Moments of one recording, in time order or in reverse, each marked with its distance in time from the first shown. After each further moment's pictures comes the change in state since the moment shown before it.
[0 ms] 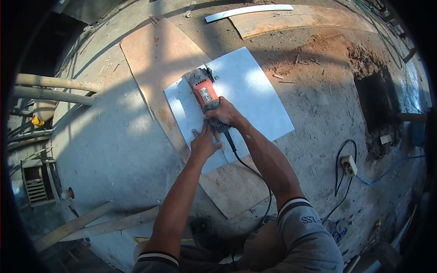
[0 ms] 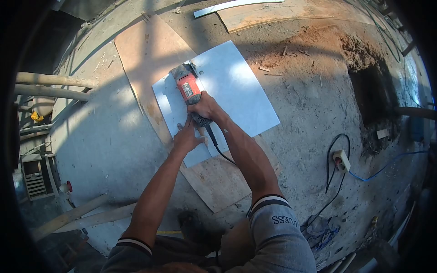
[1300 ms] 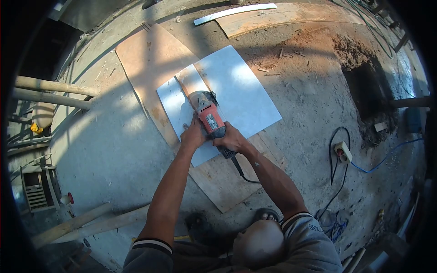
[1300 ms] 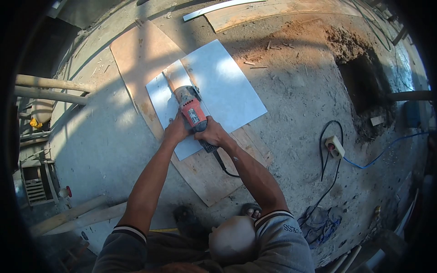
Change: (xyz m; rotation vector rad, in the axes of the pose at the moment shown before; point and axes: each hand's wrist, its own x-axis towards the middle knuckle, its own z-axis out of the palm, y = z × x) left_hand -0.005 0.005 -0.001 -0.002 0.077 -0.014; right_hand -0.114 0.047 -0.005 -0.084 -0.062 0.109
